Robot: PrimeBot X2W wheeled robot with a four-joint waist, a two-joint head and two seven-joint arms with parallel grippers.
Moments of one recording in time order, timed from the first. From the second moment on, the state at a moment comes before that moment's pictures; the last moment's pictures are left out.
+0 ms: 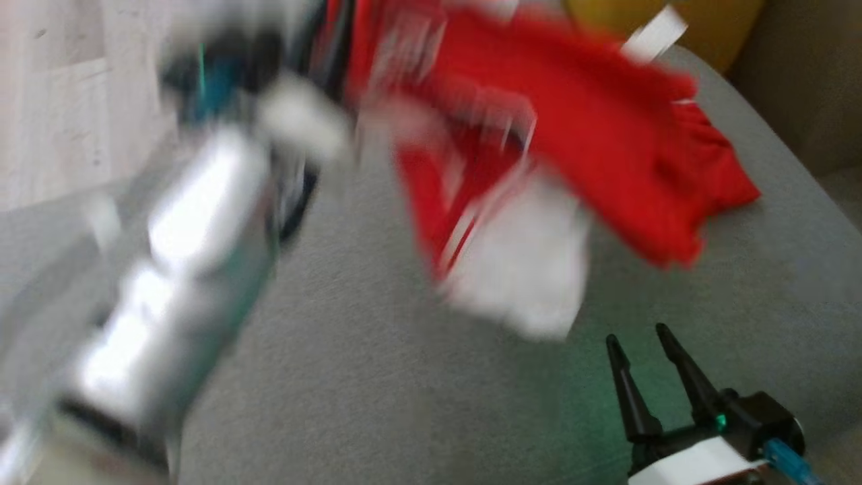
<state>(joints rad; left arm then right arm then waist) -1.07 0.17 -0.81 0.73 -0.65 -0.05 -0.25 0.12 -0.11 0.20 0.16 0.20 0.13 -0.25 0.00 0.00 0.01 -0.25</state>
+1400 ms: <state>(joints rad) 0.06 0.20 -0.51 0.24 -0.28 0.19 -0.25 0.20 -0.08 0.16 0.16 0.18 0.13 -0.25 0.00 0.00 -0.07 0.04</state>
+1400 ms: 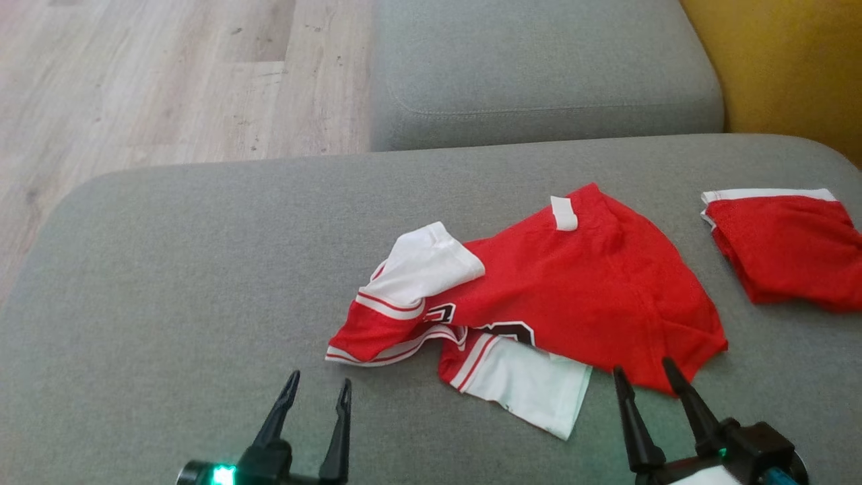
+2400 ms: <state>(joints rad) -0.79 0.07 -0.66 0.90 -0.23 -0.09 0.11 0.07 -0.17 0.21 0.14 0.19 0.13 -0.25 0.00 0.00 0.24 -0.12</state>
